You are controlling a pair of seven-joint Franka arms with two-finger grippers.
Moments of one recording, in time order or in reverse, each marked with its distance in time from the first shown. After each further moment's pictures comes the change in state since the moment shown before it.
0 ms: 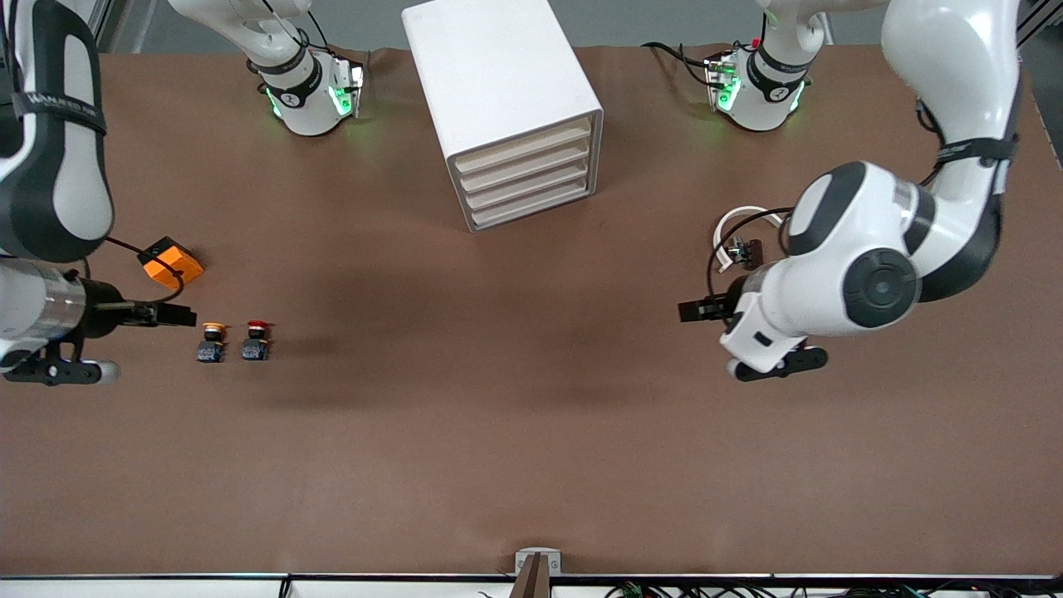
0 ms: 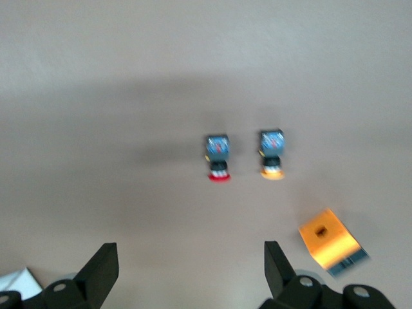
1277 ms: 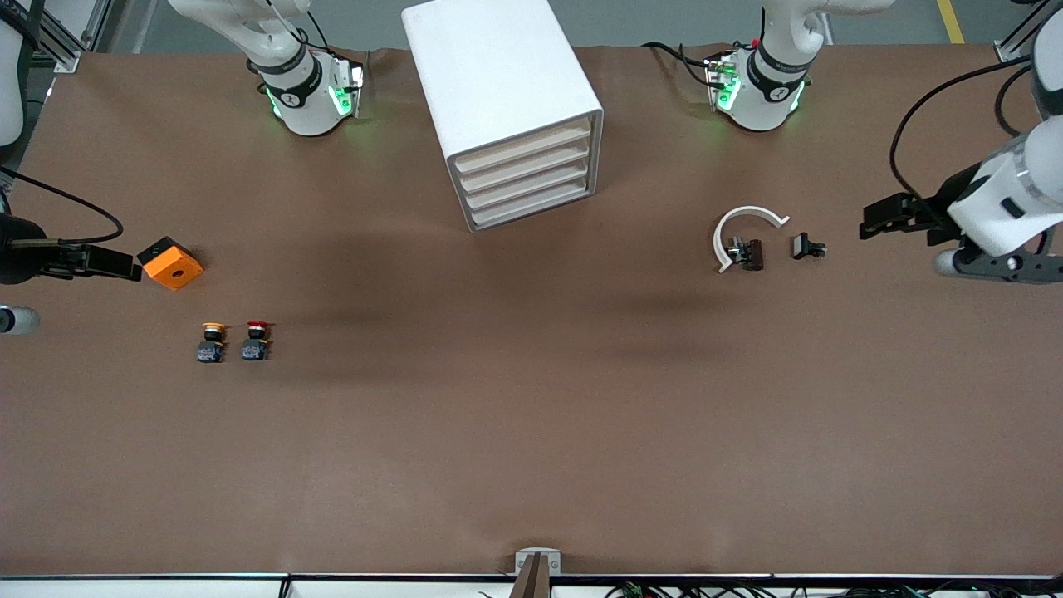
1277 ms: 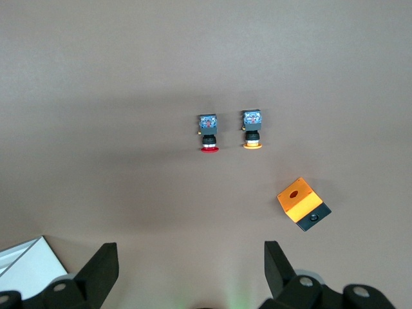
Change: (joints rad) left arm -0.119 -0.452 0.493 -0.264 -0.121 -0.054 0.567; right arm 0.000 -0.086 -0.002 0.096 -0.019 -0.141 0.007
